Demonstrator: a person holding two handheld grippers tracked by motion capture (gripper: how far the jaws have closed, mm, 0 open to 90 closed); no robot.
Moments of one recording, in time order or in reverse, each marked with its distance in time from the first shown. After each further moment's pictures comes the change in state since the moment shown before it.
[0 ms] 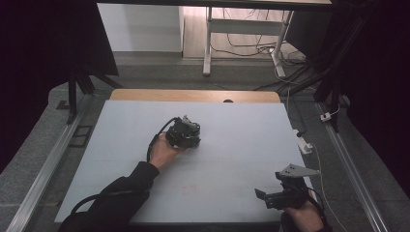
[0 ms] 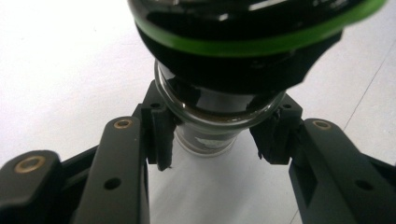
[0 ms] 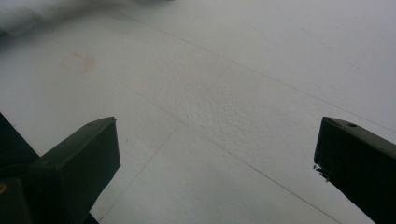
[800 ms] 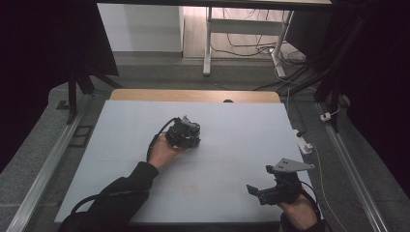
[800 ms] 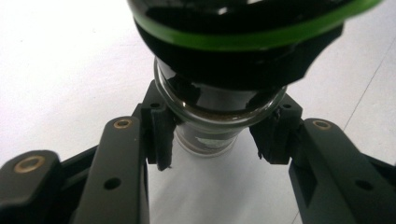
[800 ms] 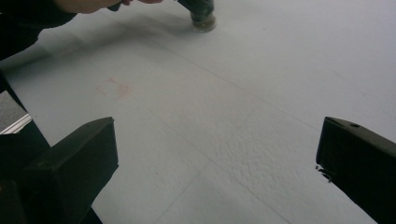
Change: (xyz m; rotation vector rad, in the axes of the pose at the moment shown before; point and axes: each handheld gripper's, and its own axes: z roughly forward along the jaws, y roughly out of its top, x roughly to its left) left arm 0.001 -0.001 0.000 -0.006 -0.004 0.011; right arm 0.015 0.025 0.007 -0.062 0.092 -0.057
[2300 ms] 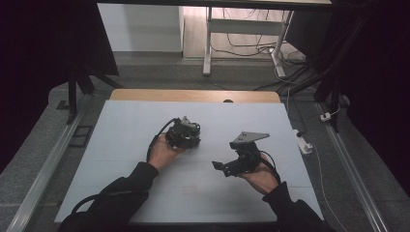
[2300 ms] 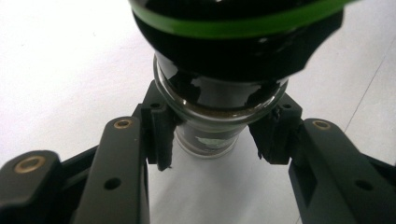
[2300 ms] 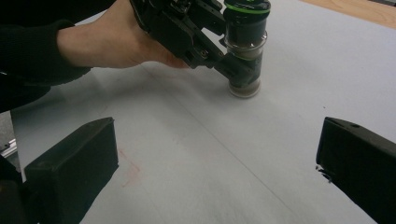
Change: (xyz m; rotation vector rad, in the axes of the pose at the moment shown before) left arm 0.000 -0.002 0.001 -0.017 0.003 0.014; right arm 0.008 0.074 0.094 -0.014 0.136 -0.076
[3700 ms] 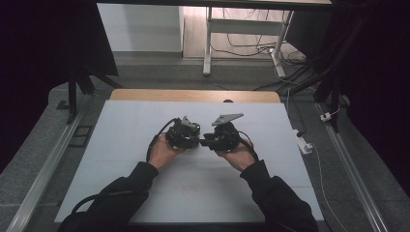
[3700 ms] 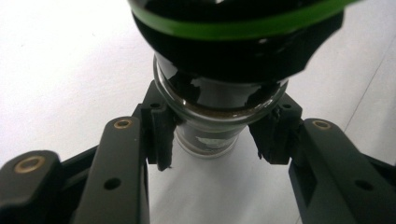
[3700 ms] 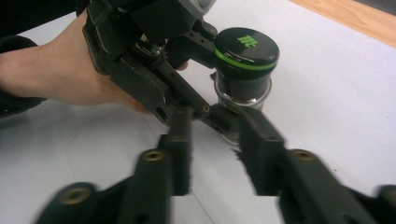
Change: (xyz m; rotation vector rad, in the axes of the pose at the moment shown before) left arm 0.000 0.000 0.000 0.004 -0.001 0.005; right arm -0.019 0.046 0.063 0.067 0.030 -0.058
